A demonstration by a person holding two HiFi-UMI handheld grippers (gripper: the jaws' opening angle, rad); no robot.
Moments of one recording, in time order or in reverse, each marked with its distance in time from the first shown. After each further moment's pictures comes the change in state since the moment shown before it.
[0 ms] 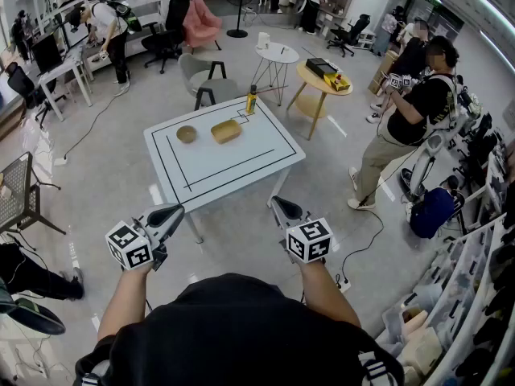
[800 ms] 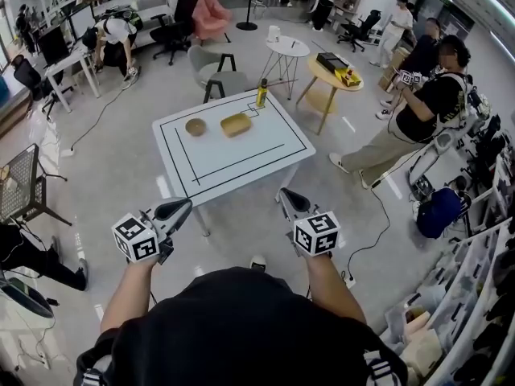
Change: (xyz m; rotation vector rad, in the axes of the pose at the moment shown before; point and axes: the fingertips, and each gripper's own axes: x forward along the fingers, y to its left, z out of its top) left arm 0.001 0.008 -0.005 -0.025 0.021 0.003; right arm 0.012 -0.006 0.004 0.013 0.002 -0.005
